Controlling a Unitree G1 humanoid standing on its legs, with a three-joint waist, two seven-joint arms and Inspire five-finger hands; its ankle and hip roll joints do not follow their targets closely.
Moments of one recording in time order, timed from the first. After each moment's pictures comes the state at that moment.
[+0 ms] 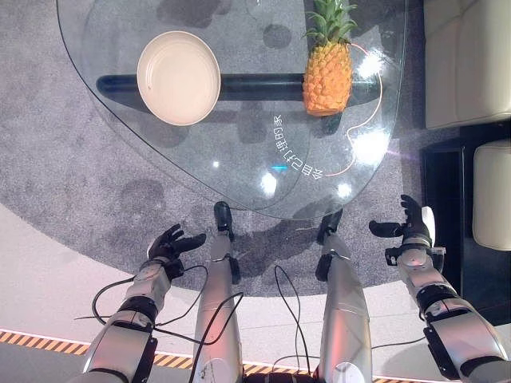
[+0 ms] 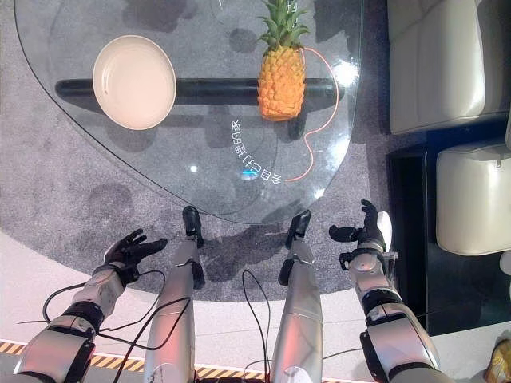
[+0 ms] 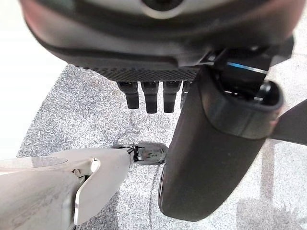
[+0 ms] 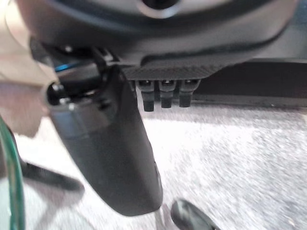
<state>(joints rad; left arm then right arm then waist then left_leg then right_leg) -0.52 0.41 -0.15 1.12 -0.65 -0.02 0.05 -0.62 -0.51 0.22 1.15 0.20 -0.17 -0.44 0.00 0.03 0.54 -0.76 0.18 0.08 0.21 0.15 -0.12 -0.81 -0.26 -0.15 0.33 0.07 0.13</state>
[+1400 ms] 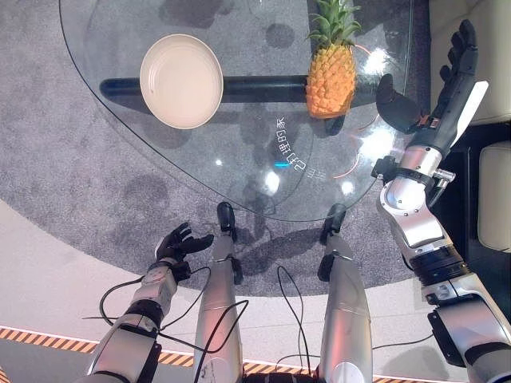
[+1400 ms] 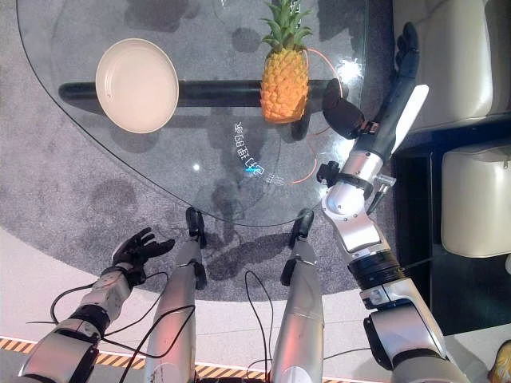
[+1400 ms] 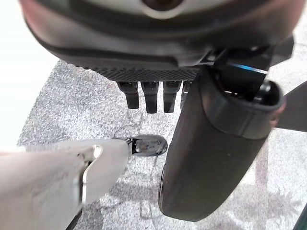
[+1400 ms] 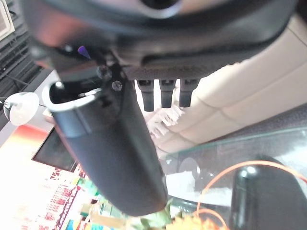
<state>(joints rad) -0.50 0.37 -0.21 1.10 -0.66 -0.08 0.05 -0.72 -0.55 0.30 0.29 0.20 -0.19 -0.85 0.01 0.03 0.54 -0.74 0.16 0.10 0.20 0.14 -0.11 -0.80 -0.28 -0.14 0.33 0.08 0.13</state>
